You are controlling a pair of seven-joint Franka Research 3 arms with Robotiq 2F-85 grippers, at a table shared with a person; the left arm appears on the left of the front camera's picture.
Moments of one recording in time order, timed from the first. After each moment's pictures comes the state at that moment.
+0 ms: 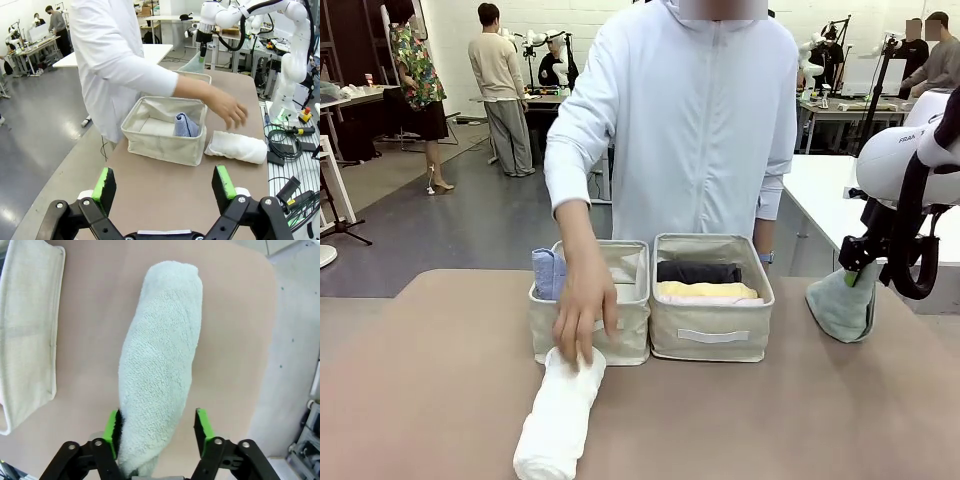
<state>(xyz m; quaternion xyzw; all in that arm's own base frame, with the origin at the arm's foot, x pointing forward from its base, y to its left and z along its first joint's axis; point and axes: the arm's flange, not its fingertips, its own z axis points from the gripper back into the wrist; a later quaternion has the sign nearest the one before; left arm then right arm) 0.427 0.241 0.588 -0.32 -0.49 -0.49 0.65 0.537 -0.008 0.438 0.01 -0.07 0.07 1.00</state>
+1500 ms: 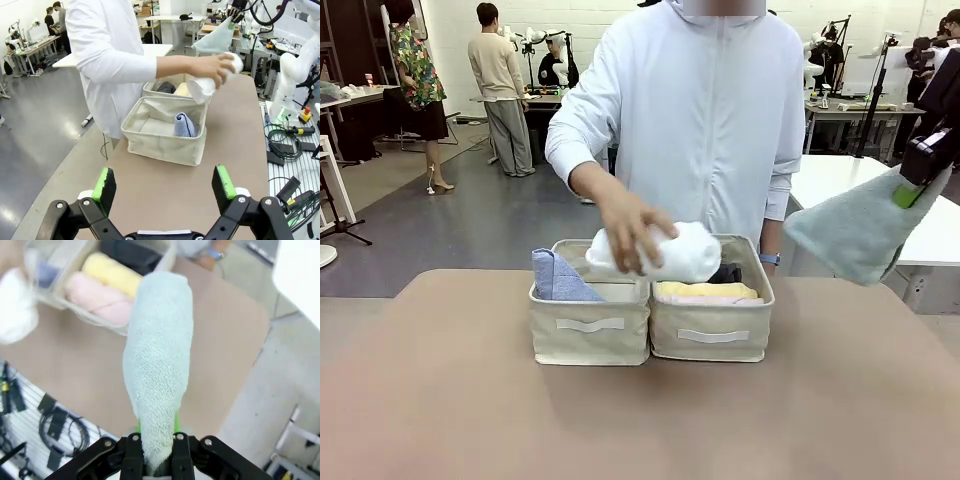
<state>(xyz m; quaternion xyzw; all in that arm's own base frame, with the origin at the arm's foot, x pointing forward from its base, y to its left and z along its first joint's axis) 0.427 0.240 0.588 -0.32 -0.49 -0.49 0.65 0.351 0.051 0.658 0.02 -0.17 0.26 0.95</state>
